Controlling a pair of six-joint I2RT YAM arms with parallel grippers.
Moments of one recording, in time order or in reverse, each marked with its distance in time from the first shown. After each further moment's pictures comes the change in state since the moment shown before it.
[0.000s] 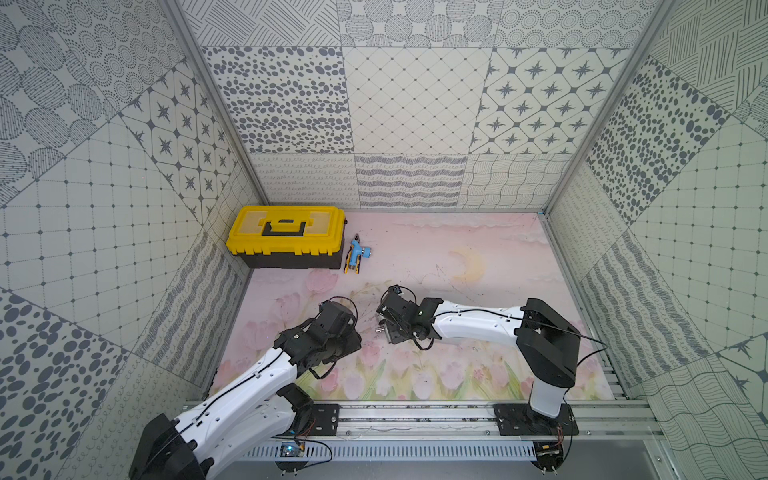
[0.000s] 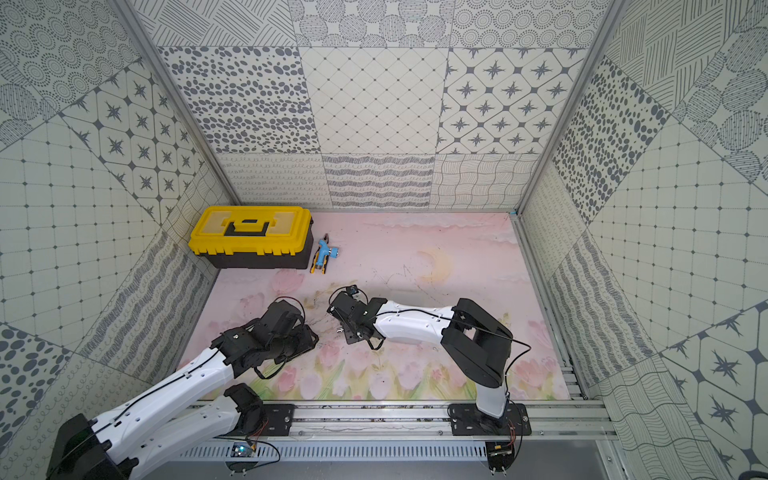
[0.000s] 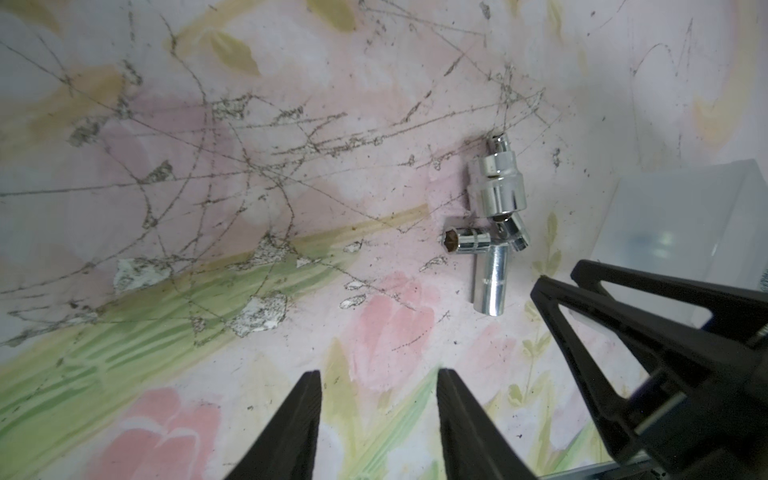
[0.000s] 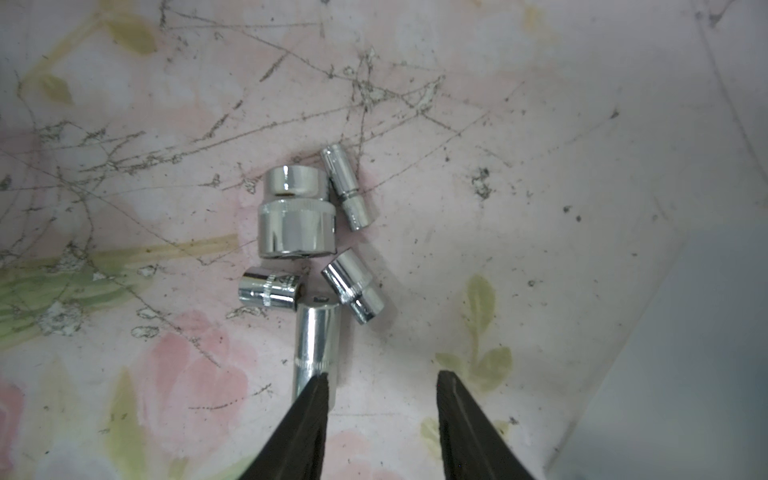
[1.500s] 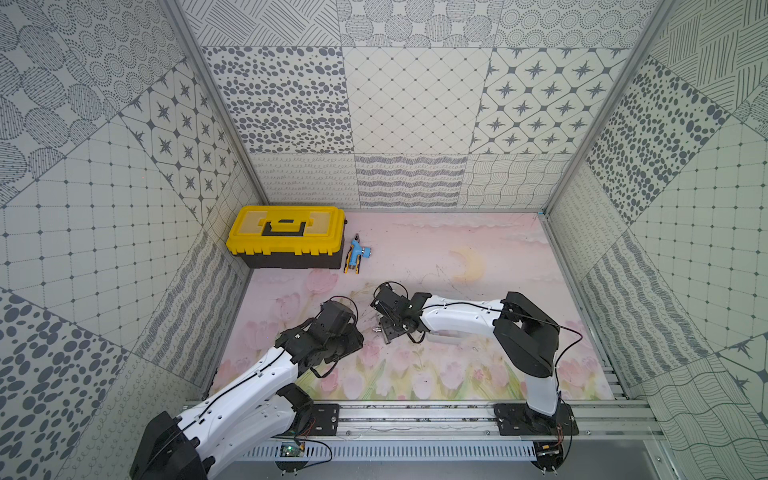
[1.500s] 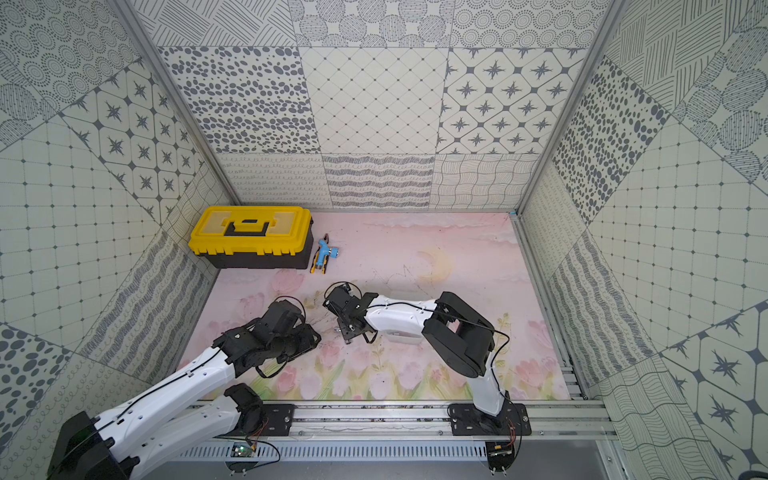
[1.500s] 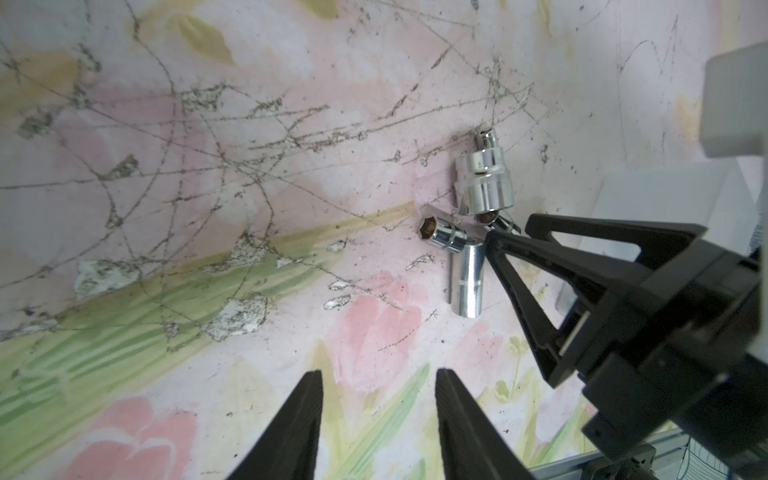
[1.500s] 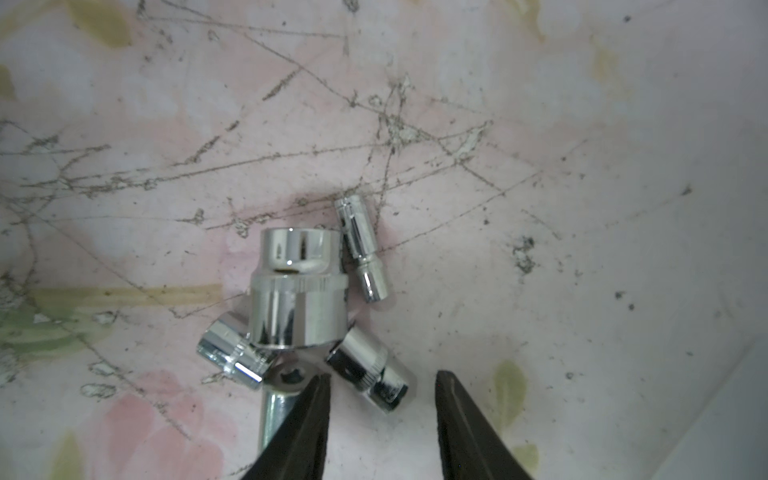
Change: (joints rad) left arm 0.006 0.010 -0.010 0.030 0.030 -0.007; right arm -0.023 0.126 0.090 0.010 -0.023 -0.117
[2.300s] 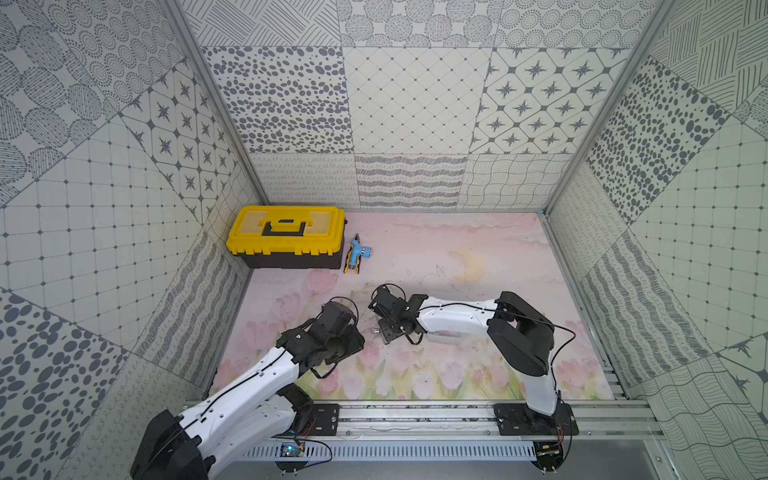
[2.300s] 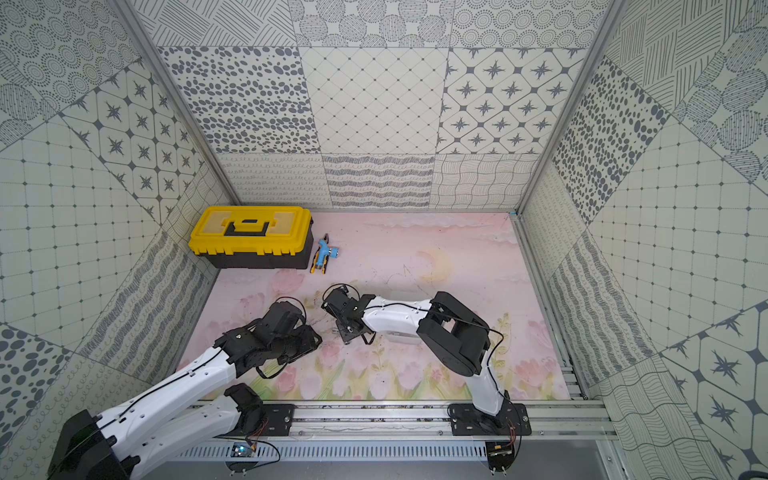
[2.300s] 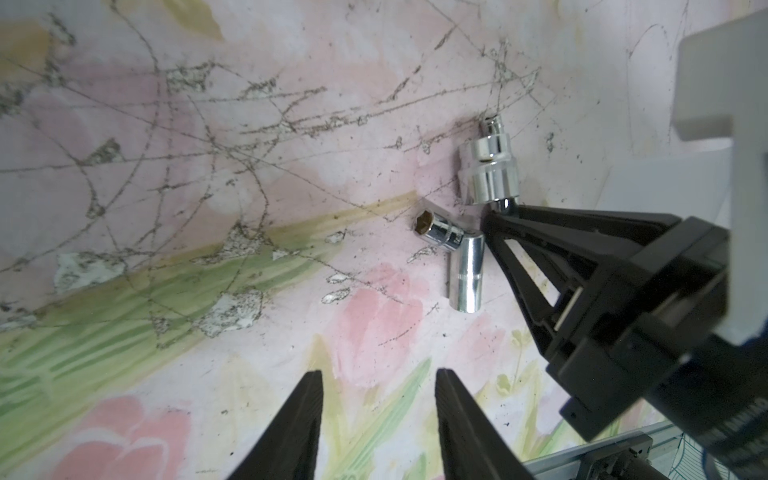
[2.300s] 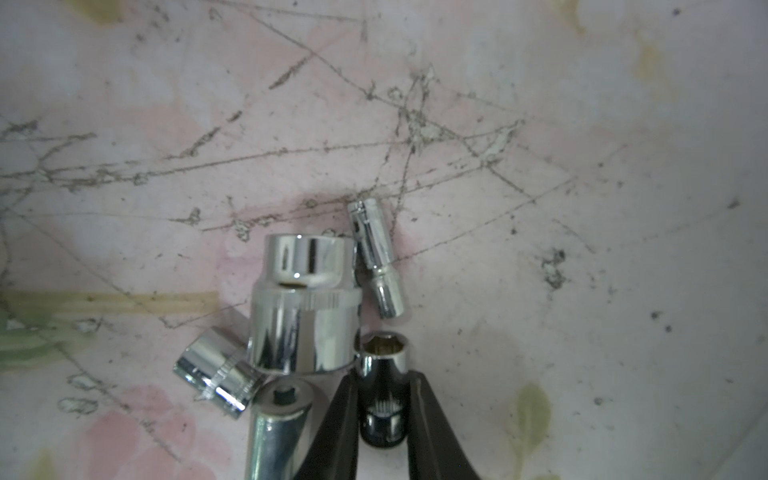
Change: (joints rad) left arm 0.000 0.007 -0.012 0.017 0.025 -0.001; right arm 0.008 0.023 0.000 0.025 0.000 -0.016
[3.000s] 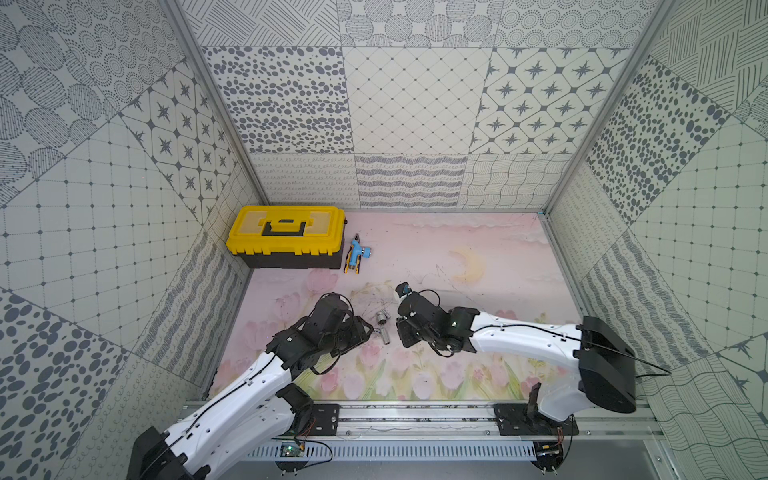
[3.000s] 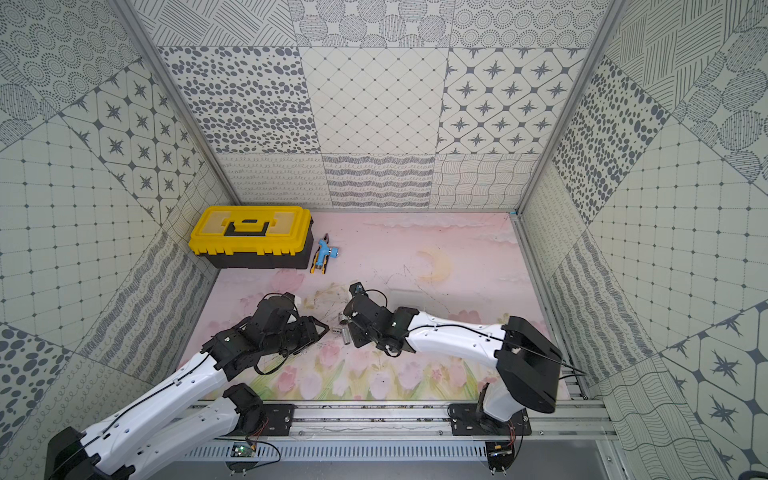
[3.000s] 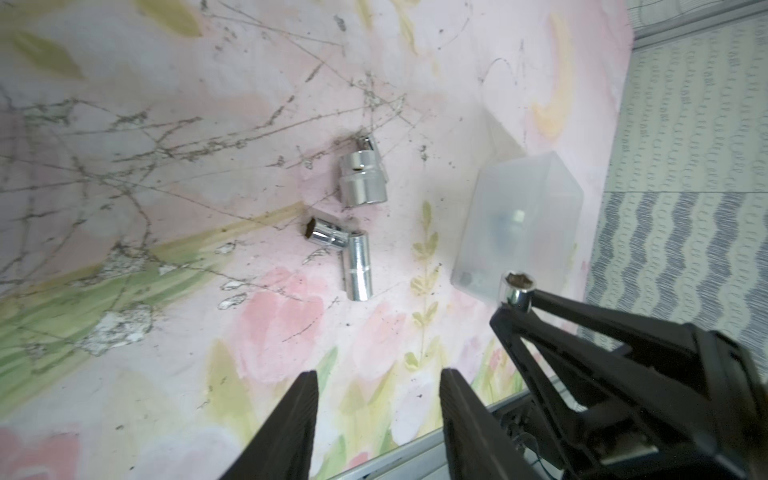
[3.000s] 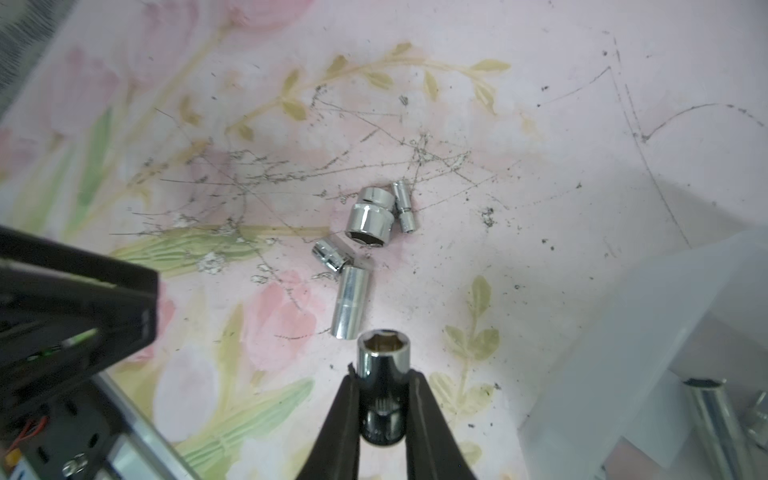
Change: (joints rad) left arm 0.000 -0.089 0.050 0.084 0.120 -0.026; right arm 0.042 -0.554 -0.394 0.196 -0.025 0.025
